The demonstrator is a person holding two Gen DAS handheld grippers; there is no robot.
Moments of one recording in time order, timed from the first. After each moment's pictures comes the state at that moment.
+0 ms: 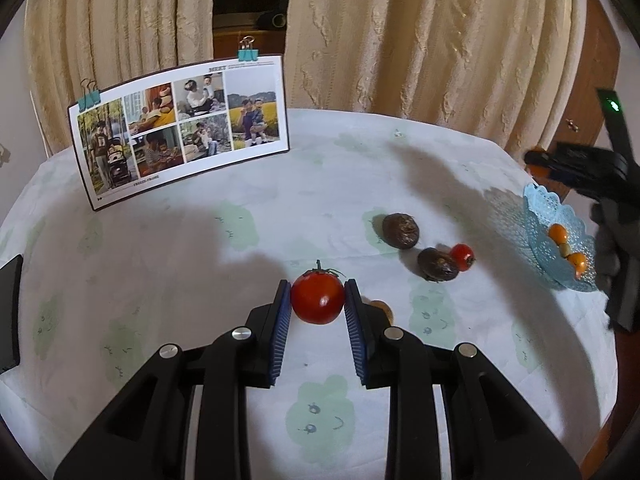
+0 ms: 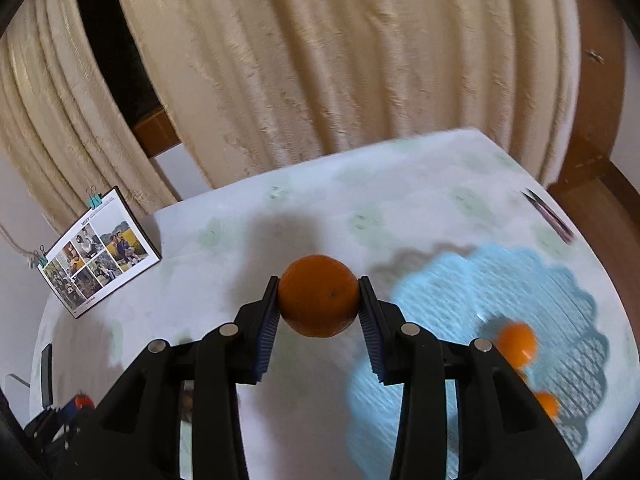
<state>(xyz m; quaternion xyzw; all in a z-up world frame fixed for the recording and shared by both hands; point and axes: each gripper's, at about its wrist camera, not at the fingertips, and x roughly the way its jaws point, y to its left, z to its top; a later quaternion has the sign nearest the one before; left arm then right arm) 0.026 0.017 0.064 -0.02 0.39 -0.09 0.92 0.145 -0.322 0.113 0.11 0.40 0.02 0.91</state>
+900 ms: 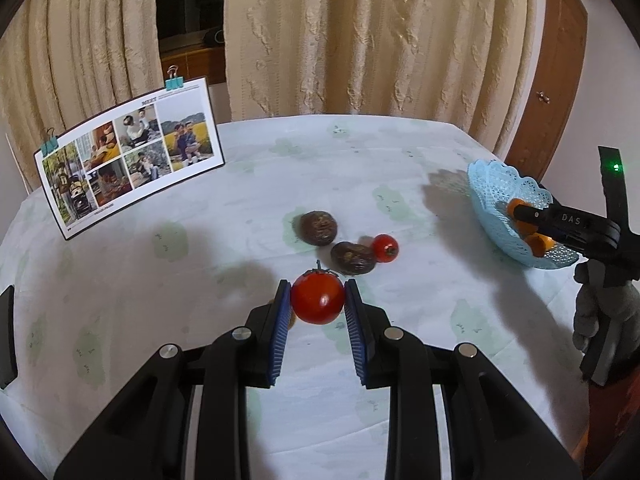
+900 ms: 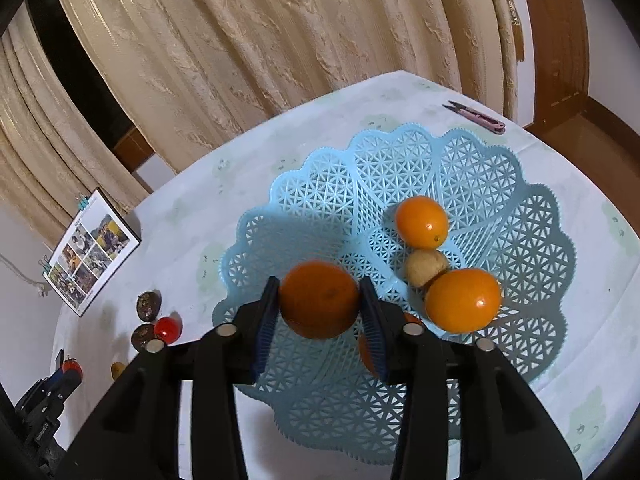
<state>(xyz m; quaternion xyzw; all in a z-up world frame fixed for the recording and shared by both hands) 0.005 -0.057 0.079 0.02 0.38 -0.13 0.92 0.063 -0.395 0.061 0.20 0.40 0.00 0.90</state>
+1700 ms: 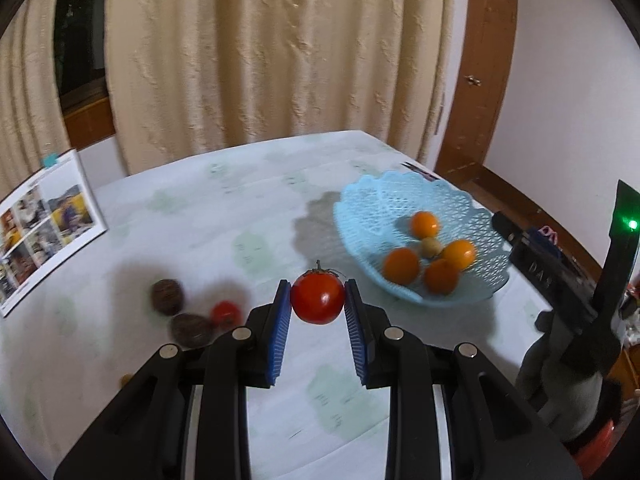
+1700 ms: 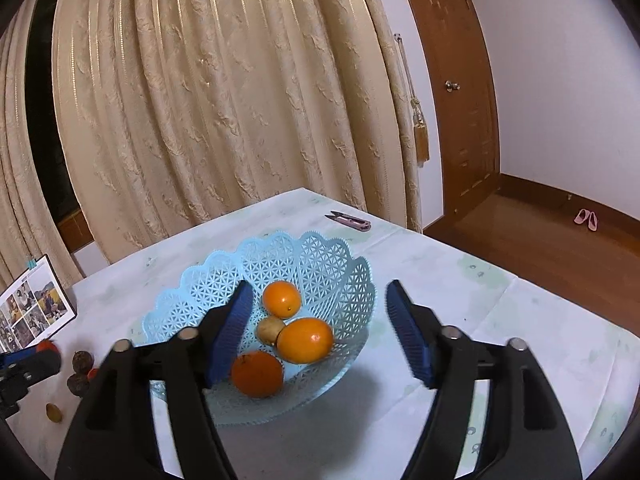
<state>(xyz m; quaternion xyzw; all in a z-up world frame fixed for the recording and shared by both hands) 0.022 -0.187 0.094 0.06 0.34 -0.25 0.90 -0.023 -0.427 0.079 0.14 0.21 -0.18 0.95</state>
